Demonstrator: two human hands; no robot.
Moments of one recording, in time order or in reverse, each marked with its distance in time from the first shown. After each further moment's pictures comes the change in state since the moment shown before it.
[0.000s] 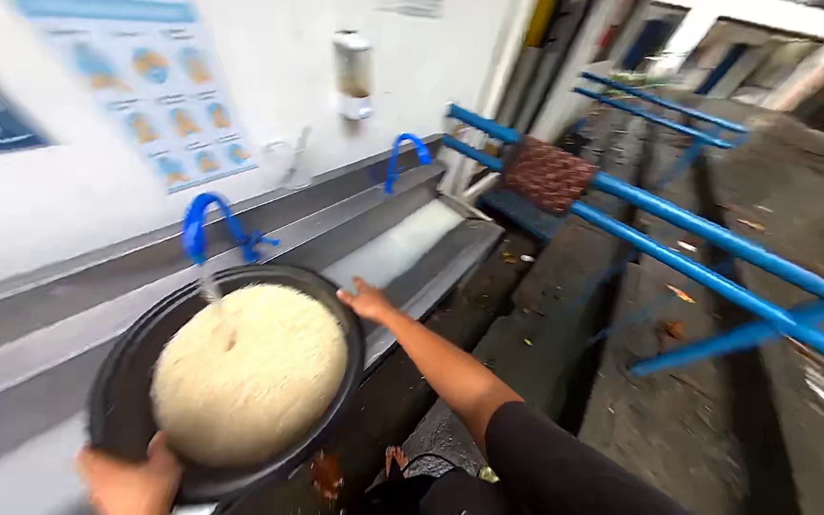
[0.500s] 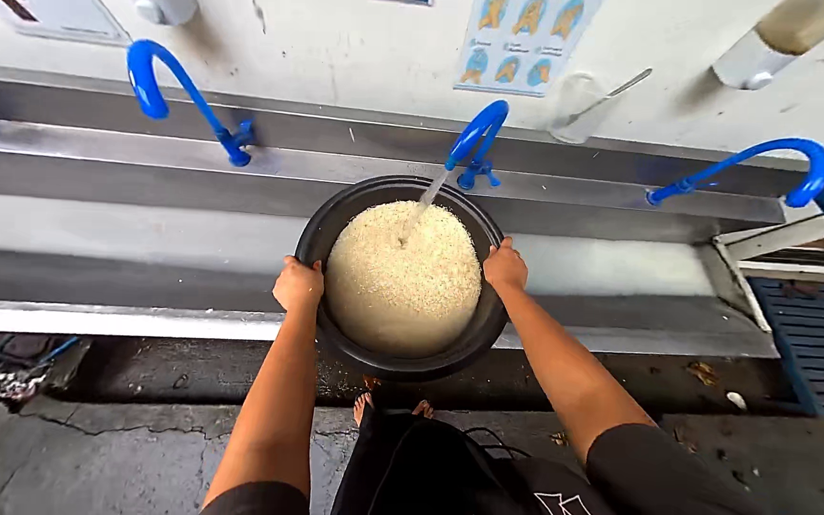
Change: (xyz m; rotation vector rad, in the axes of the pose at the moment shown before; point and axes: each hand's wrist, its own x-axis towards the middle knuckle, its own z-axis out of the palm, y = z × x) left_hand 0.039 0.021 -0.012 0.324 -0.049 -0.627; right_hand 0.093 -0.025 0.092 -0.649 0.130 0.016
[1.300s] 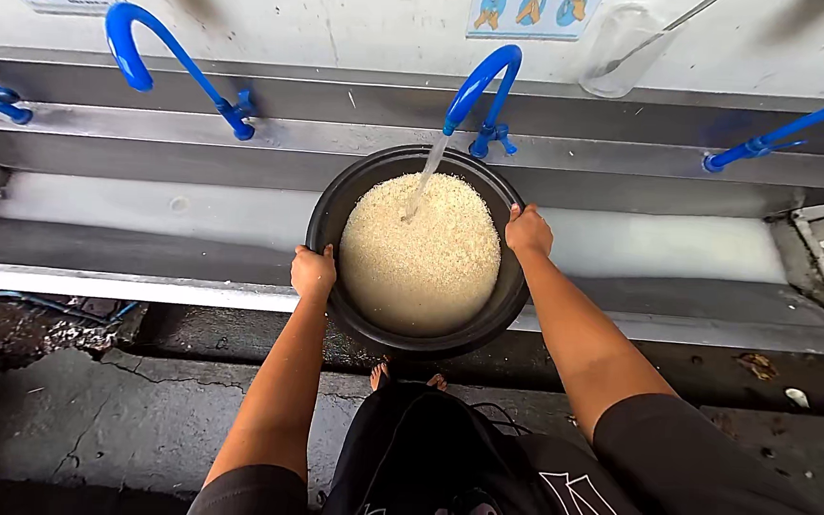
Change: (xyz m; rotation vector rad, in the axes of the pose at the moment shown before) left_hand -0.032 0.008 0.015 -0.126 -0.007 -0.115; right_hand 0.029 0.007 -0.022 0.054 -0.059 0.013
